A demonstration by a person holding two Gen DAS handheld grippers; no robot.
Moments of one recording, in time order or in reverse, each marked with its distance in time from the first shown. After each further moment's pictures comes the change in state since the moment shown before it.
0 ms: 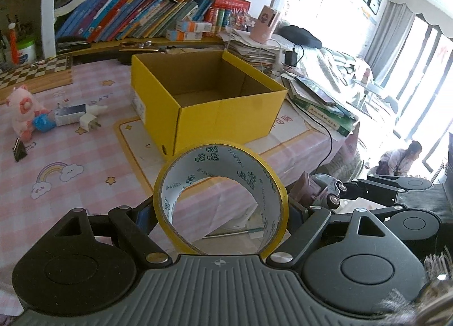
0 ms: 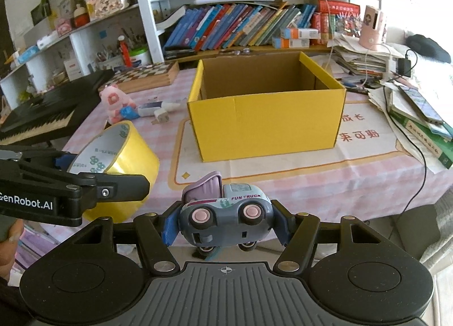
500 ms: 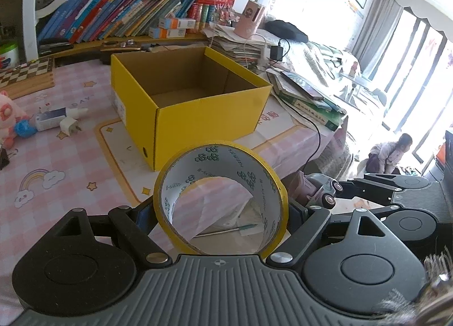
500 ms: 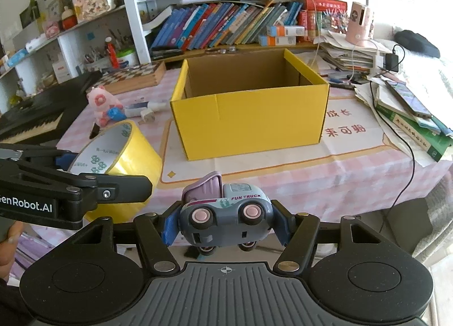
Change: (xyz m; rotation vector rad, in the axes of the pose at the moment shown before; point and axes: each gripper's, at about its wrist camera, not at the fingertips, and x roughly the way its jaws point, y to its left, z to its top) left arm 0.013 -0.010 0.005 0.032 0.017 -0.055; right arm -0.001 -0.009 0.000 0.022 0.008 -0.043
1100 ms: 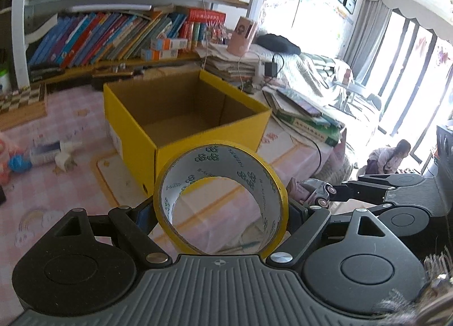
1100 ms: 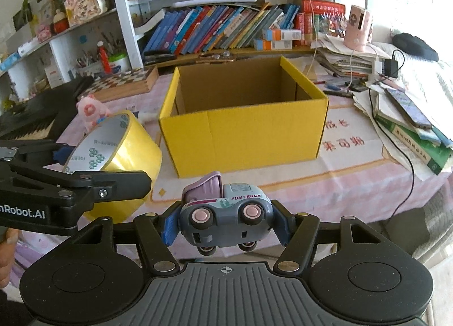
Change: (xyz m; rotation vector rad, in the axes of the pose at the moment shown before) left arm 0.011 0.008 0.031 0.054 -0.080 -0.012; right arm 0.020 -0.007 0.033 0.000 -0.011 -0.015
